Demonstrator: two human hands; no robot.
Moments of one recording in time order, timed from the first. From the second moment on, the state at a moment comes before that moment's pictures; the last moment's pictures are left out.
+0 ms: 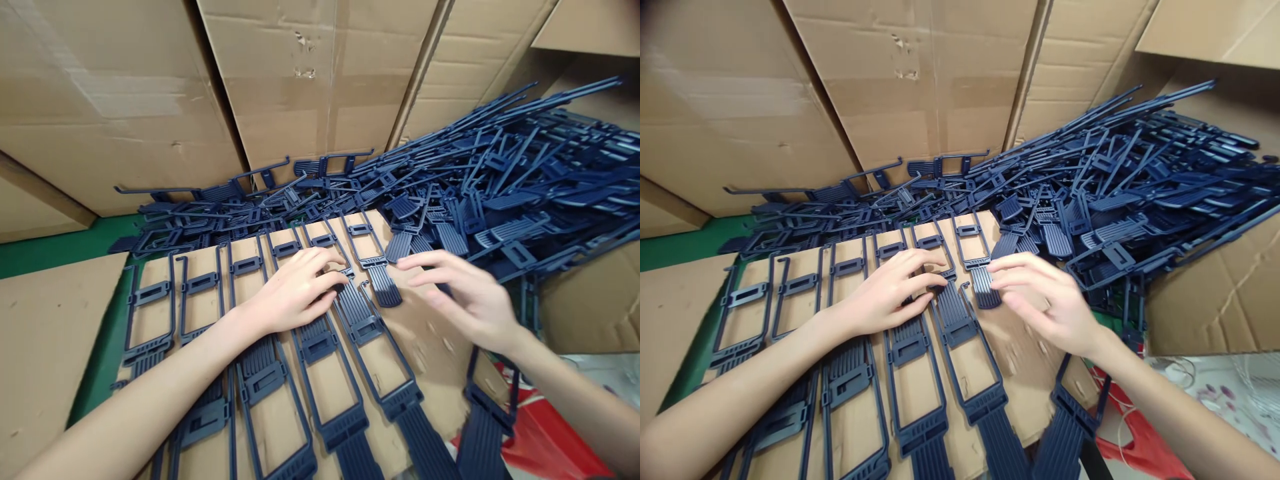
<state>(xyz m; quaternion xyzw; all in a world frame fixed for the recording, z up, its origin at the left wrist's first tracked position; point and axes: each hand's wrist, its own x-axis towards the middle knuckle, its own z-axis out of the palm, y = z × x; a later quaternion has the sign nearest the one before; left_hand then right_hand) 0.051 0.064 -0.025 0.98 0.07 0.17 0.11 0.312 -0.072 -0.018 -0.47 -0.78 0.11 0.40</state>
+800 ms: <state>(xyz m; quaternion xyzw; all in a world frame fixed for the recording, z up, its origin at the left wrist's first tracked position) 0.053 0.070 -0.028 0.98 0.09 0.13 0.15 0.350 -0.194 -0.107 -0.62 -0.59 -0.07 0.51</state>
